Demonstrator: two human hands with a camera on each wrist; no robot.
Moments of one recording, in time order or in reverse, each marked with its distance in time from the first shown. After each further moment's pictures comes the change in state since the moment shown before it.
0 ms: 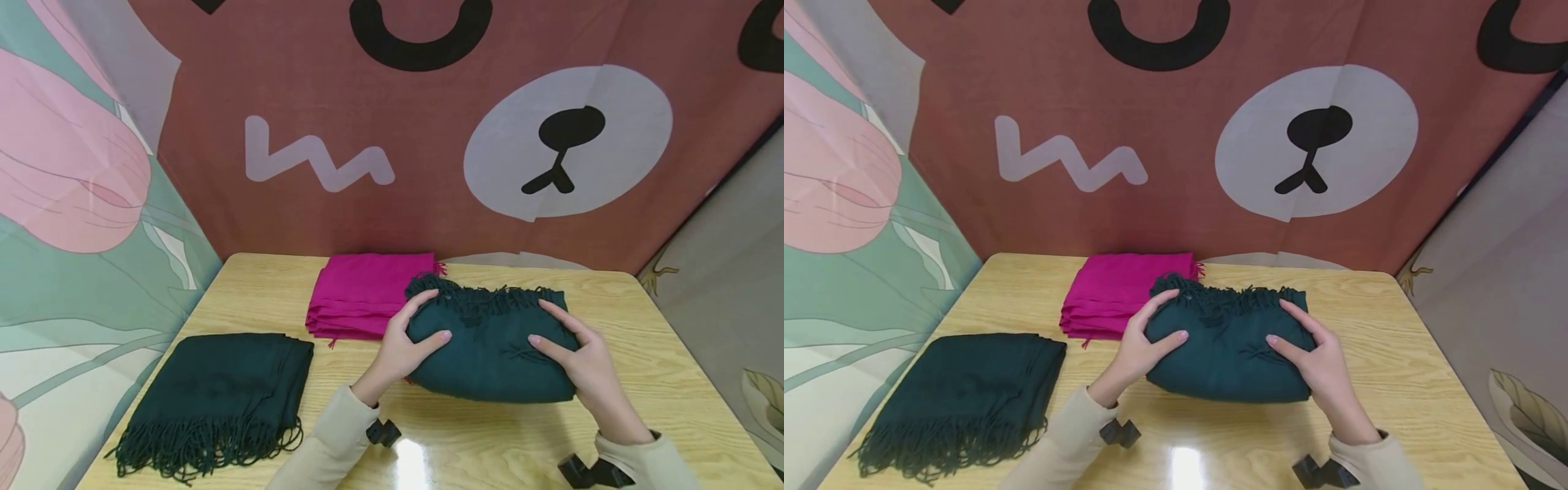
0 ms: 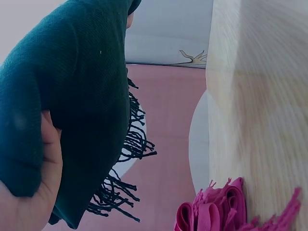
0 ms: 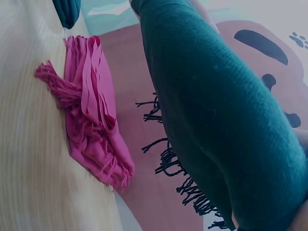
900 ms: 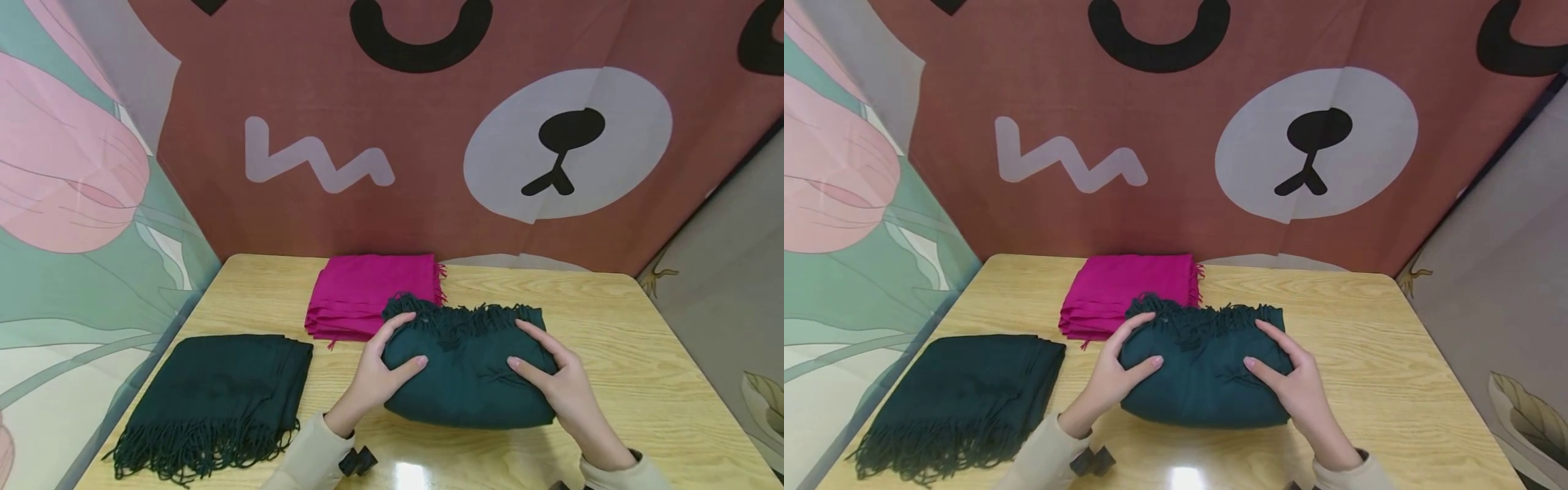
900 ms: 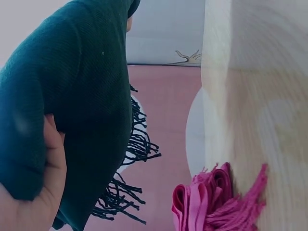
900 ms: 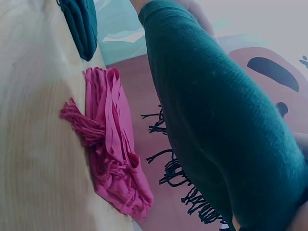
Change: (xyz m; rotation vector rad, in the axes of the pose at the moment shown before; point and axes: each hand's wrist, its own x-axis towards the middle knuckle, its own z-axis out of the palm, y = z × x) left_hand -0.034 0.003 -0.016 0.028 0.035 -0.016; right_hand -0.020 0.003 0.028 -0.070 -0.044 -0.036
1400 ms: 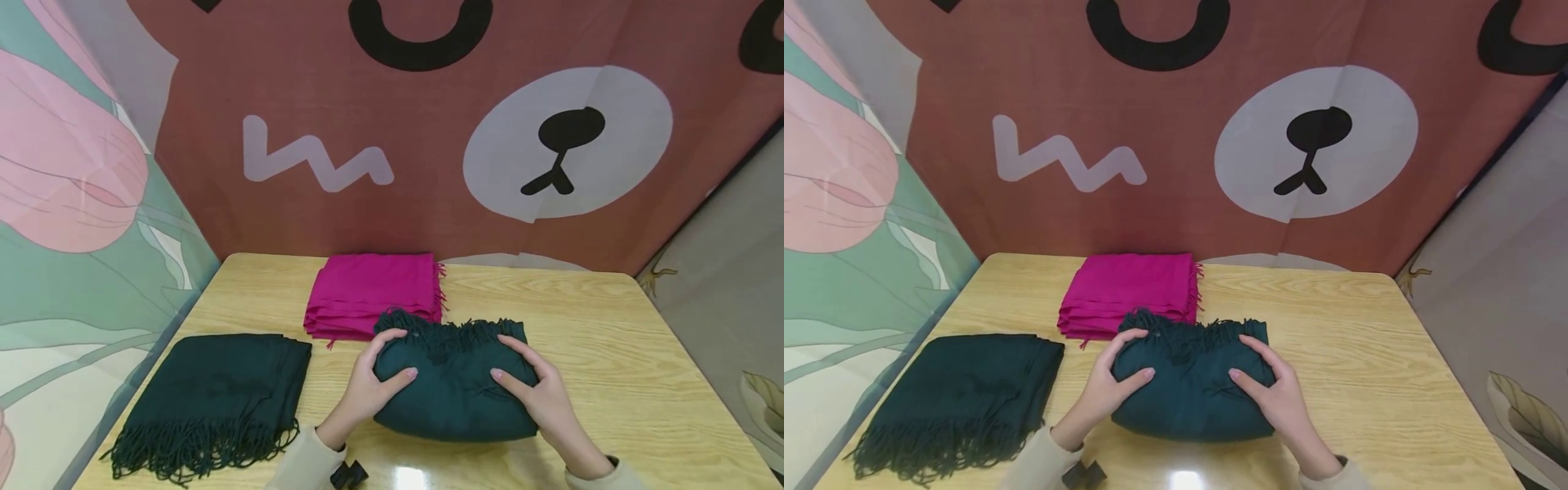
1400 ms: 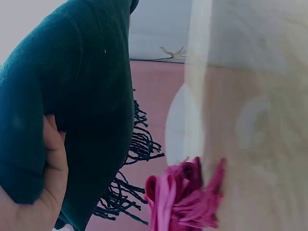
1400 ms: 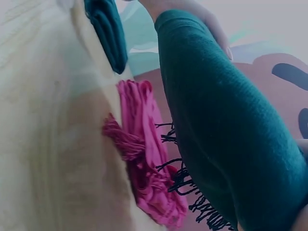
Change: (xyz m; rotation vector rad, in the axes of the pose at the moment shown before) left_hand -0.019 -0.031 -0.005 0.024 0.019 -0.060; right_hand -0.005 0.017 0.022 -0.065 0.029 0.058
